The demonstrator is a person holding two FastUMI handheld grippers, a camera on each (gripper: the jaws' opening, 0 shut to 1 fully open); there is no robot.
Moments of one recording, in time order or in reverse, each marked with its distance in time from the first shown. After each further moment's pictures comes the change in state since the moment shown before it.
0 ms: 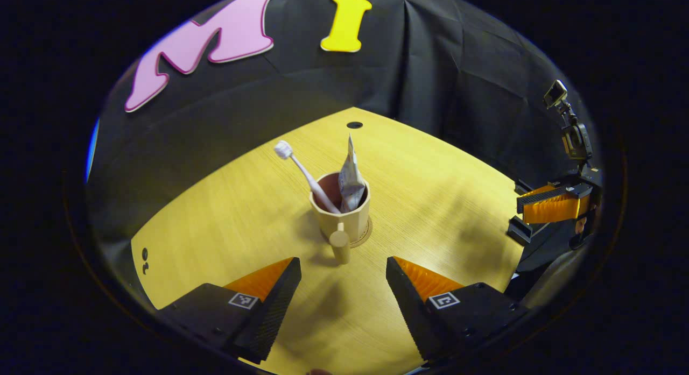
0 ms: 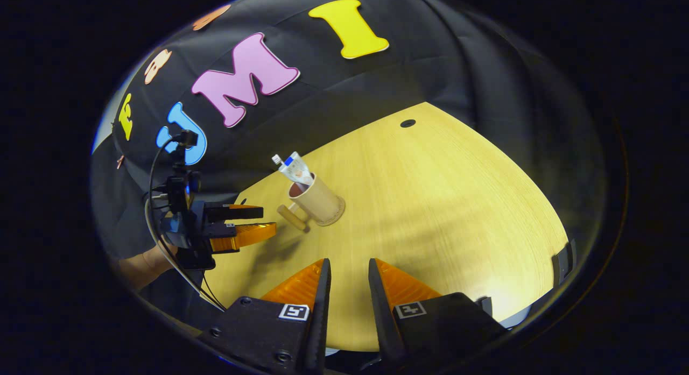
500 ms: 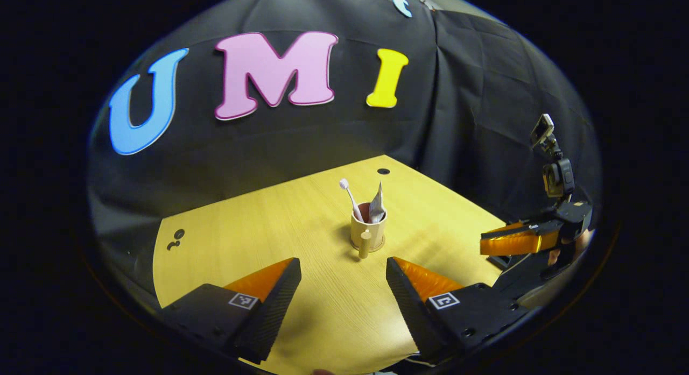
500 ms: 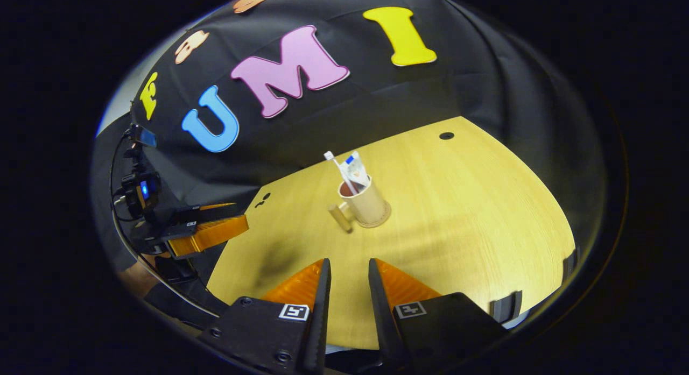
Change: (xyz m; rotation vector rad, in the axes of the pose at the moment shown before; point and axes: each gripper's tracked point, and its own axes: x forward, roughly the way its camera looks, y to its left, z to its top) left arm -0.136 0.017 -0.008 -0.185 -0.240 0.123; right arm -0.003 0.093 -0.004 -0.112 -0.031 0.079
